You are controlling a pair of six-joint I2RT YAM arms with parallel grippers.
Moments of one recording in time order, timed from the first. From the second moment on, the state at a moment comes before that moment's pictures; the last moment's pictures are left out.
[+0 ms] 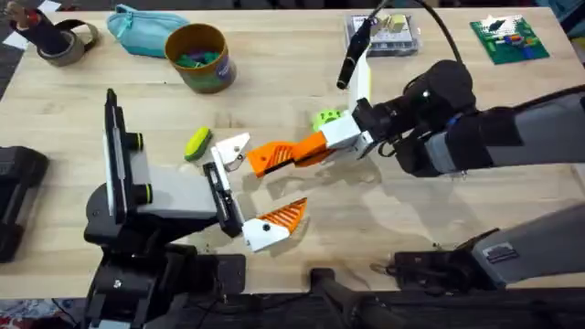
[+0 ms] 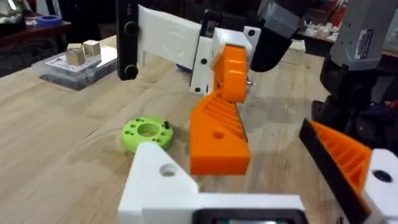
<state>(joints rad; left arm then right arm) -0.11 0.00 0.01 -0.10 1.07 -0.02 0.41 1.72 0.49 1.44 -1.52 1.68</state>
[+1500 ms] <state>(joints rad) -0.11 0.00 0.01 -0.10 1.07 -0.02 0.44 1.72 0.49 1.35 -1.52 1.57</state>
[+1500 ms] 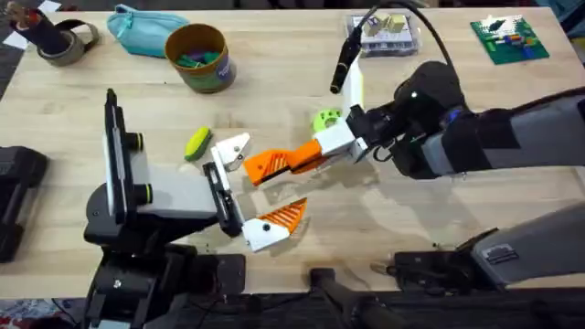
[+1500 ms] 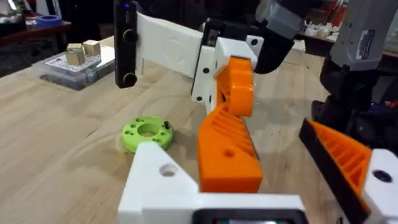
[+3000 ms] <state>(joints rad) -0.11 0.00 0.01 -0.10 1.06 -0.02 0.47 1.72 0.49 1.35 -1.45 1.61</state>
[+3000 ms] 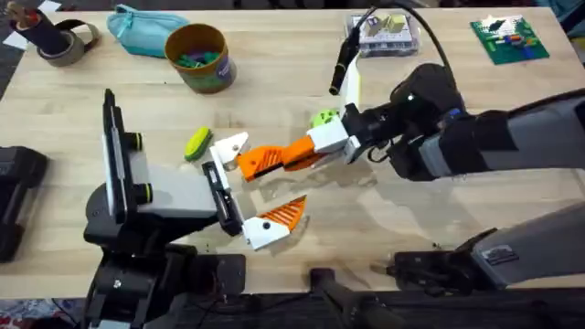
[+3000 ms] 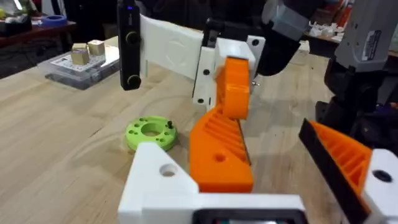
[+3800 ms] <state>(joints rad) -0.11 0.00 0.01 -0.10 1.06 -0.02 0.49 1.72 0.49 1.34 -1.39 1.62</state>
